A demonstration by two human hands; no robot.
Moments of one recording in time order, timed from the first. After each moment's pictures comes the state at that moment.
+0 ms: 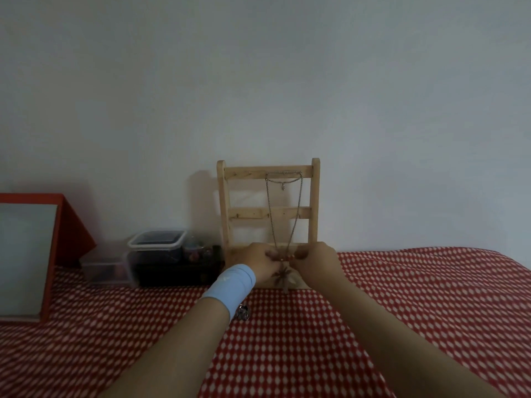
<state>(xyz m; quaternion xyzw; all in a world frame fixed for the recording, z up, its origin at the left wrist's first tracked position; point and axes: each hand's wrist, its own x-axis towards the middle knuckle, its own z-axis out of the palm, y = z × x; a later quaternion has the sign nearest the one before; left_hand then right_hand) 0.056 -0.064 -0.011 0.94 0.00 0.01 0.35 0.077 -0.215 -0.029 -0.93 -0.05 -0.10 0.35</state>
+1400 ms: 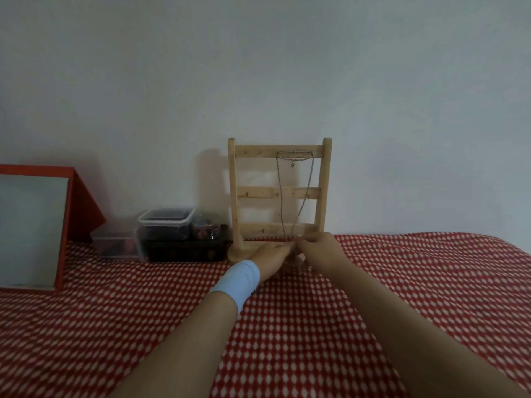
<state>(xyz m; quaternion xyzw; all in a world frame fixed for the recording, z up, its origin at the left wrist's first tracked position) 0.030 -0.073 -0.030 0.89 -0.01 -0.05 0.45 0.055 -0.213 -0.038 -0.88 -0.07 -0.05 0.47</state>
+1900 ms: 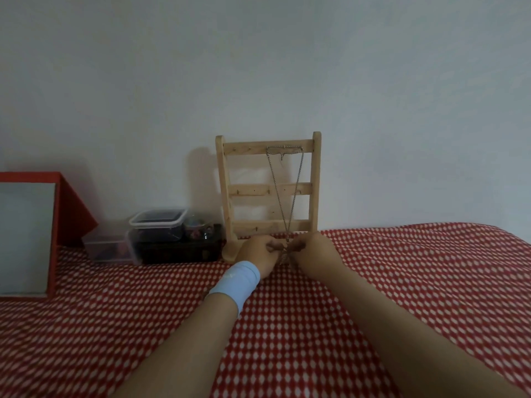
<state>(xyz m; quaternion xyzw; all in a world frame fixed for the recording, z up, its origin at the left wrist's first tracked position) 0.042 -0.071 -0.048 0.93 0.01 0.07 0.36 0.062 -0.215 -0.055 -0.93 -0.11 -0.09 0.33</state>
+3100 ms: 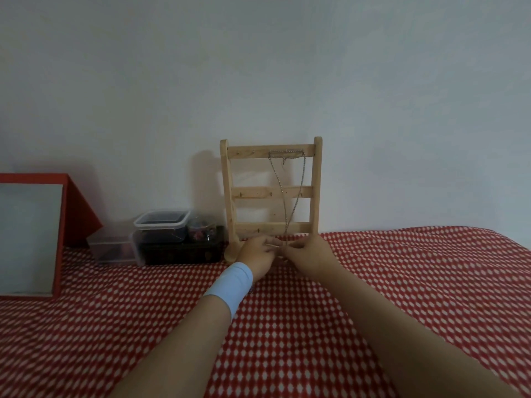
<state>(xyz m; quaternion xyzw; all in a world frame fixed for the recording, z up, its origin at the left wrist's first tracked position) 0.030 -0.065 -0.039 0.85 0.03 0.05 0.52 0.058 -0.206 -0.053 -0.90 -0.09 -0.06 0.43</state>
